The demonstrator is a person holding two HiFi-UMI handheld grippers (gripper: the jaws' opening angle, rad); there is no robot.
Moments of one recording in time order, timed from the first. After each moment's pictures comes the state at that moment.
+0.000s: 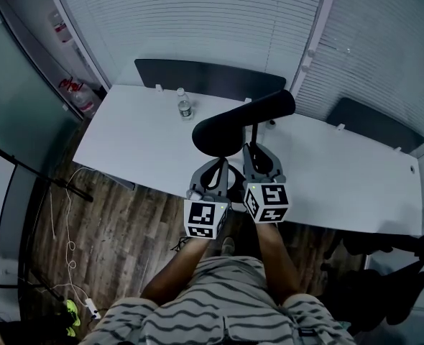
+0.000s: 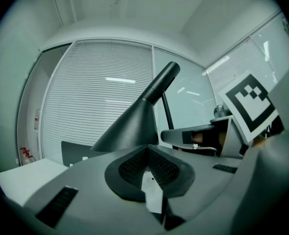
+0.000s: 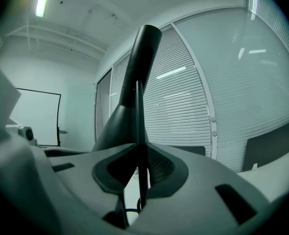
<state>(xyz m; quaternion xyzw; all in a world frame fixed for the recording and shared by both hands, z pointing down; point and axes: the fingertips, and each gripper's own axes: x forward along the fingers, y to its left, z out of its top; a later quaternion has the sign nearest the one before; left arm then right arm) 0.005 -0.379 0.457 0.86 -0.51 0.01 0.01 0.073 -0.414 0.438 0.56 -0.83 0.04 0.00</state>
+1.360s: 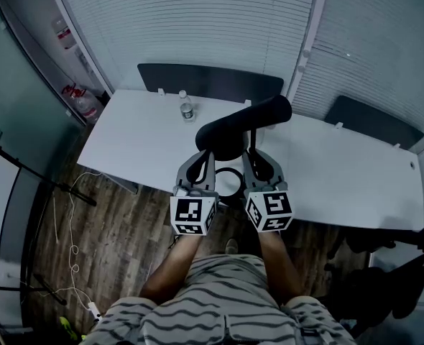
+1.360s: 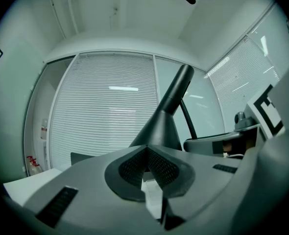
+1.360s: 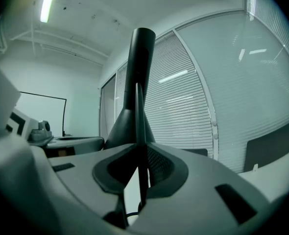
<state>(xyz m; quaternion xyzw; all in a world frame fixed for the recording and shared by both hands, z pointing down) -0.033 -0.362 0.411 0.85 -0.53 -0.01 -0.02 0.065 -0.366 0.417 0.55 -0.84 0.03 -0.01</state>
